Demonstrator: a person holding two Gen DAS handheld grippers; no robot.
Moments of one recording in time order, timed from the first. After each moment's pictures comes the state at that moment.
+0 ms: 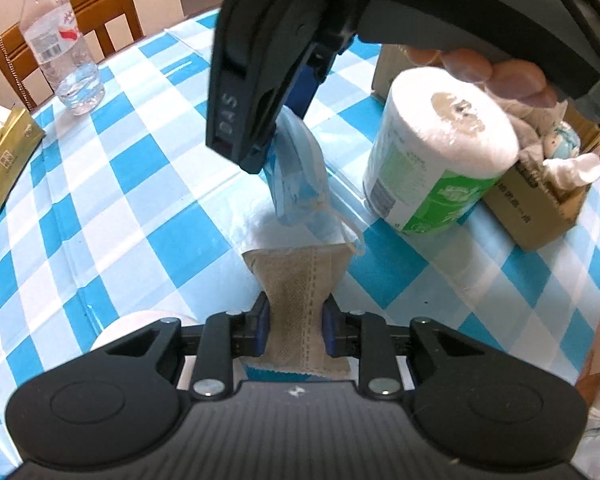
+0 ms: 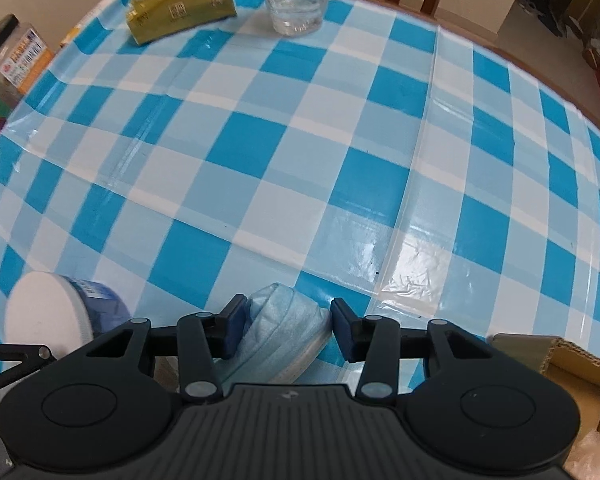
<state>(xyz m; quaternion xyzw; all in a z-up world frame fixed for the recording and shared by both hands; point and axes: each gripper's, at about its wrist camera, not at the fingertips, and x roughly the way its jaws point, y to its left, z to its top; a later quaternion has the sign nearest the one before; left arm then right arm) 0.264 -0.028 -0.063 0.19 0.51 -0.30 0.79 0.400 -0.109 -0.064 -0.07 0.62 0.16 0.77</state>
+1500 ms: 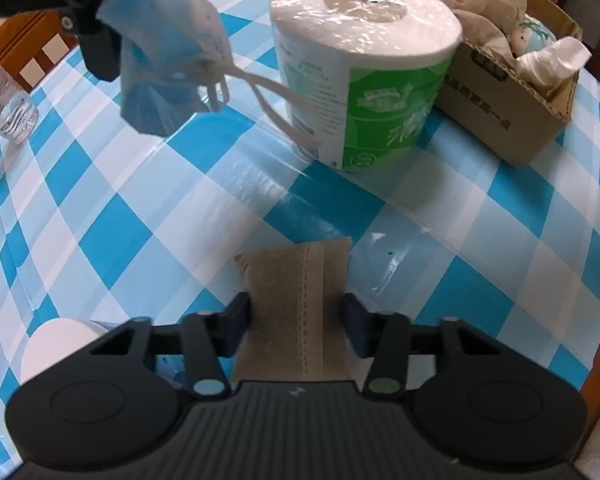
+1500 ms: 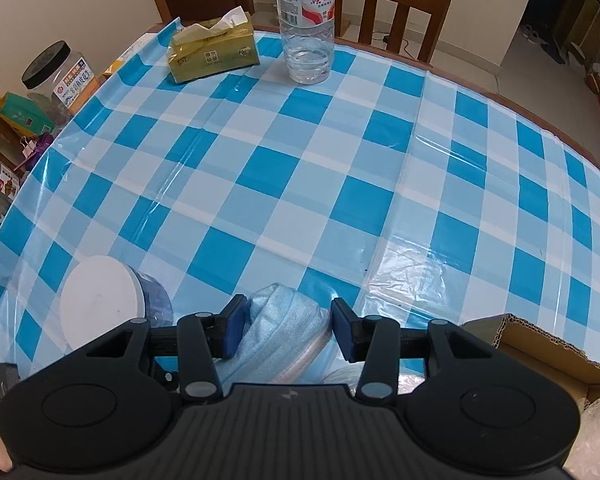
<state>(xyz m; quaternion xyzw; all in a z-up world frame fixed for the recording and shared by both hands) 0.231 -0.078 -0.109 0.29 0.51 -0.33 0.74 0.362 -0.131 -0.001 -0.07 0.57 0.18 0.80</state>
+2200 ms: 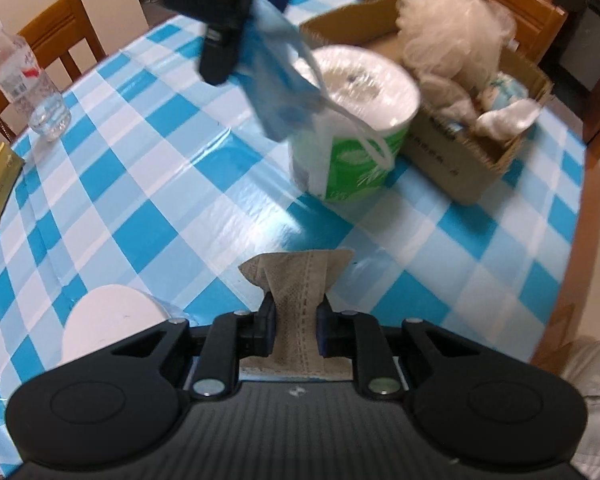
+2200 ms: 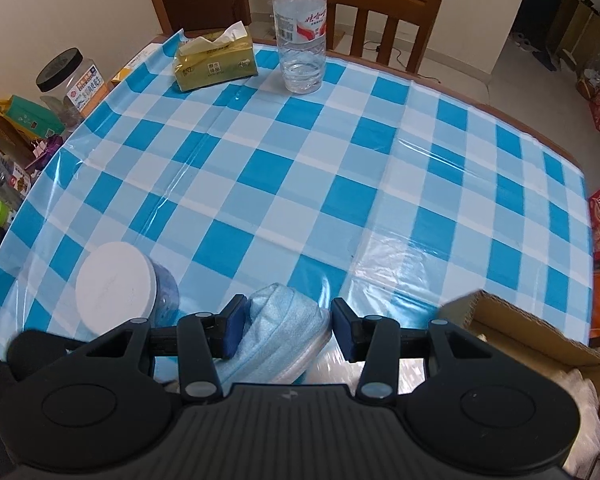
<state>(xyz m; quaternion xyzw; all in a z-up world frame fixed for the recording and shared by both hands) 0.206 -0.055 -0.040 0.24 0.50 -0.34 0.76 0.331 -0.146 0.030 -0.07 0.56 0.18 0.81</state>
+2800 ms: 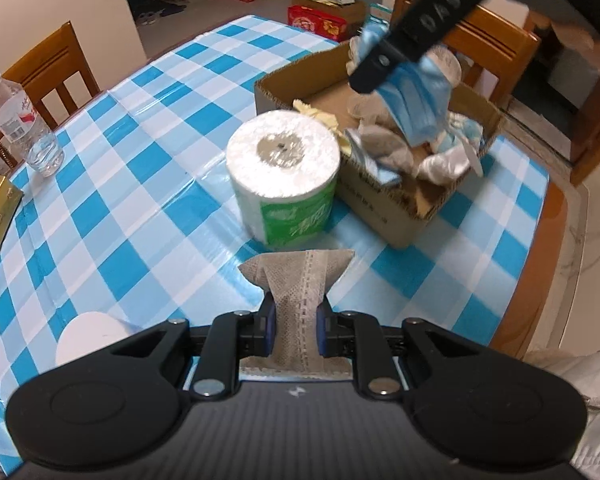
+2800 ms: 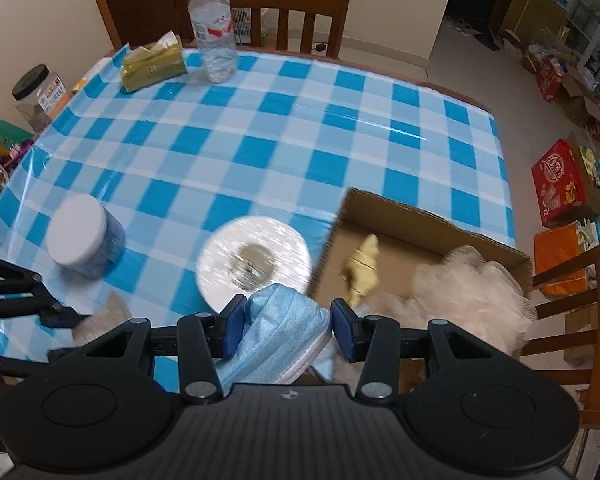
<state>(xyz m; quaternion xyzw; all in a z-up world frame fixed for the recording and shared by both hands) 0.172 -0.097 0.001 0.22 0.47 -0.34 0.78 0.242 -0.254 0.061 -0.05 0.55 0.11 0.83</state>
